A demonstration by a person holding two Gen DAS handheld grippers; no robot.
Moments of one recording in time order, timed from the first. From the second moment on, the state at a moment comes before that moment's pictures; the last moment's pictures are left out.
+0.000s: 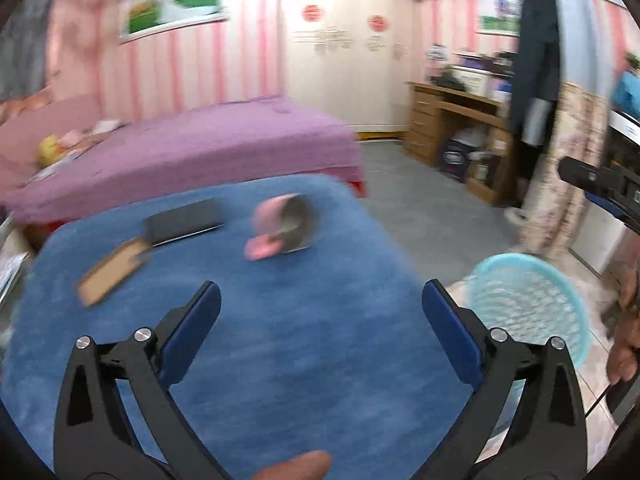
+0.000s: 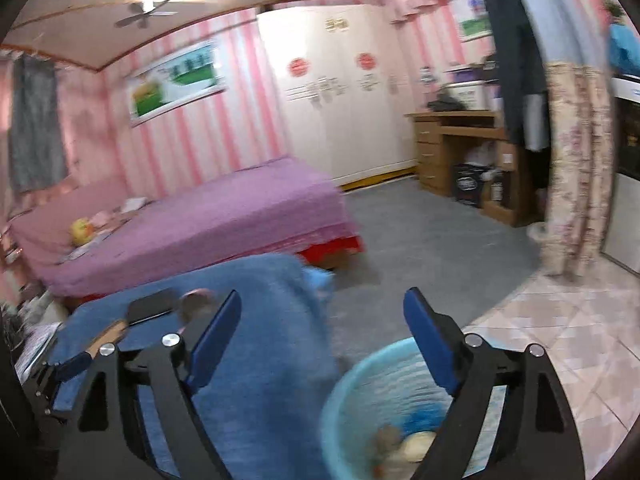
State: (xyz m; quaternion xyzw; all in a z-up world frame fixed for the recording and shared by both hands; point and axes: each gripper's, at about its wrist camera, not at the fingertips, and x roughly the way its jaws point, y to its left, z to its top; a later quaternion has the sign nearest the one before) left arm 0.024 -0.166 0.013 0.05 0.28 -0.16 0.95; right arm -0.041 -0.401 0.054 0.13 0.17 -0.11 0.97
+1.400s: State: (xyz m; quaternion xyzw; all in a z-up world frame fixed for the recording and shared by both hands) left arm -0.061 0.031 0.018 0.01 0.16 -0.01 0.99; right arm 0.007 -0.221 0.012 0.00 0.21 0.02 0.98
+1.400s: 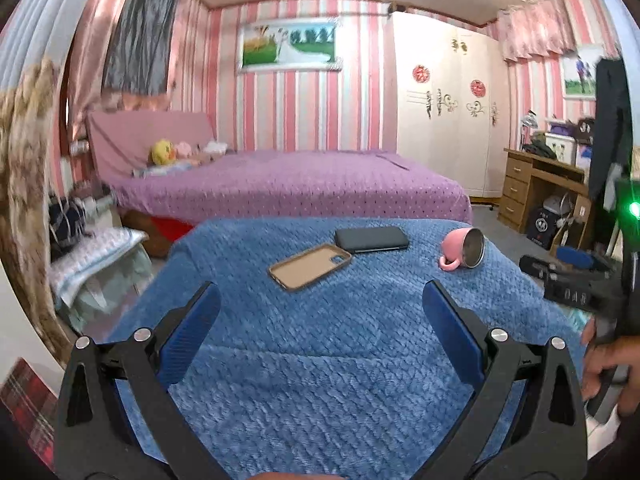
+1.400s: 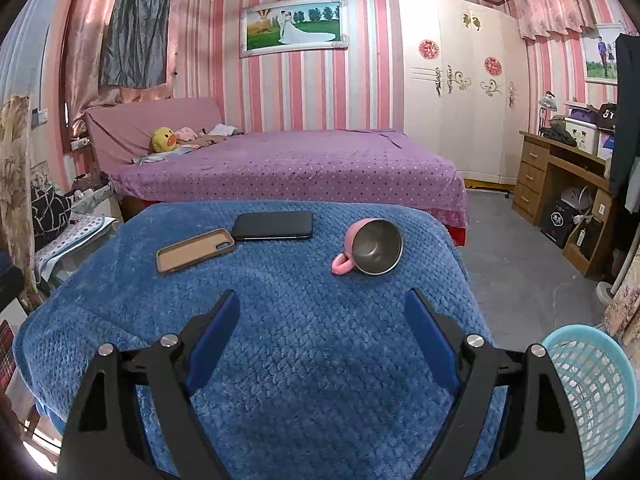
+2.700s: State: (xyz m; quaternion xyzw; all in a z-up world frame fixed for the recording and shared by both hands) left arm -0.043 0.034 0.017 -0.01 0.14 0.01 0.99; right arm -0.027 -0.231 0.031 -0.04 0.11 -0.02 0.99
